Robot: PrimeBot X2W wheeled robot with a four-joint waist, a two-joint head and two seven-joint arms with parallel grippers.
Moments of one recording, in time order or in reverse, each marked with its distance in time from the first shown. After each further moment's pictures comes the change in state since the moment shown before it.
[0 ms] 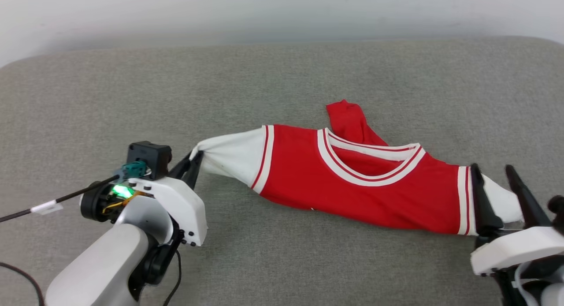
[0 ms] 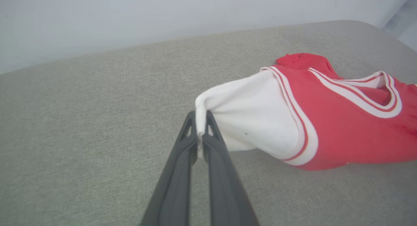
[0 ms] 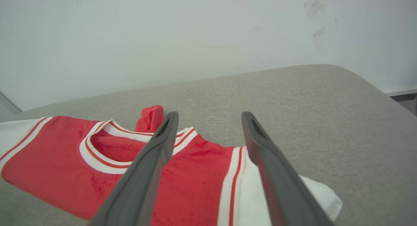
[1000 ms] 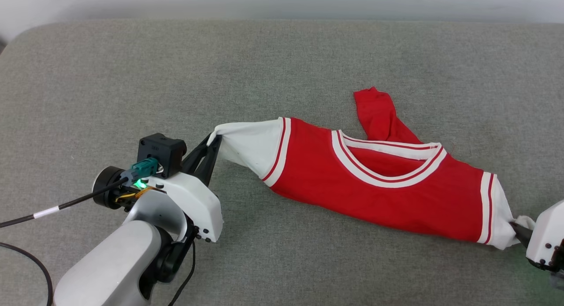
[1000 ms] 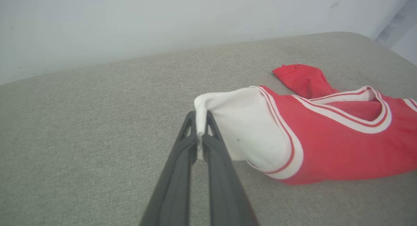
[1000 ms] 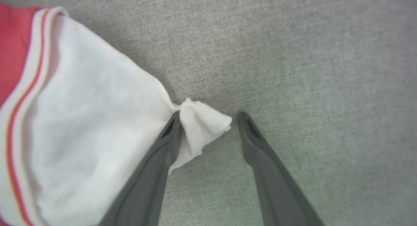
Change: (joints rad) left arm -0.022 0.003 -0.011 -0.121 0.042 0.020 -0.036; right arm -0.199 -0.170 -0.199 0.379 0.084 0.000 0.812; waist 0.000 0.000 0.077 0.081
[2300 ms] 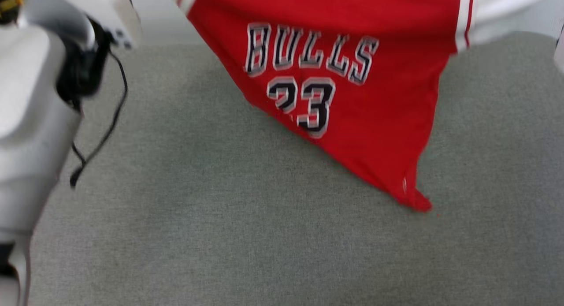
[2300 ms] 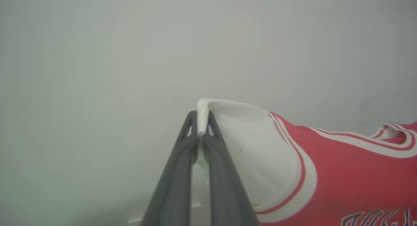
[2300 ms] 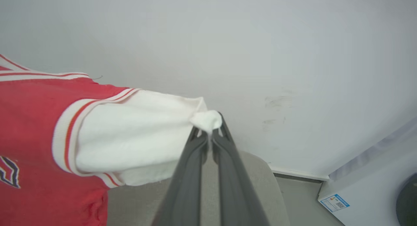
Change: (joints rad) left arm -0.581 -0.056 0.142 0.489 -0.020 -0.191 -0.072; right arm -0.629 -0.199 0.373 -0.007 -0.100 0.001 -0.351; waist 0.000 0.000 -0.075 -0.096
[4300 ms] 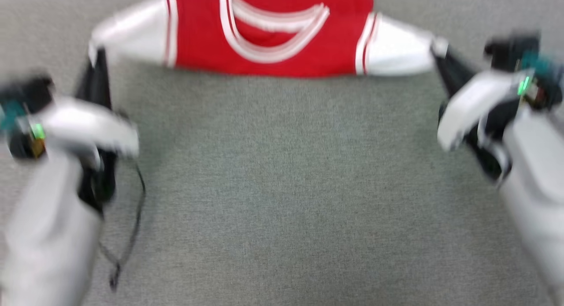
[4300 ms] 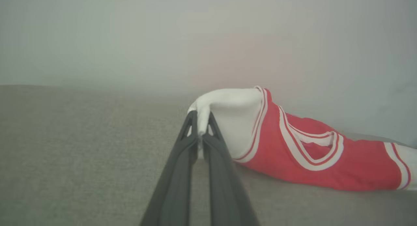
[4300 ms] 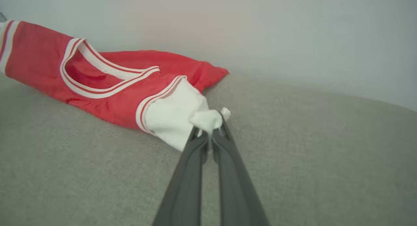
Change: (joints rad) left arm 0.353 -0.111 0.296 0.114 -0.010 -0.135 -0.279; right arm -0.013 0.100 0.402 0.423 0.295 0.000 -0.565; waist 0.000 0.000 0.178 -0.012
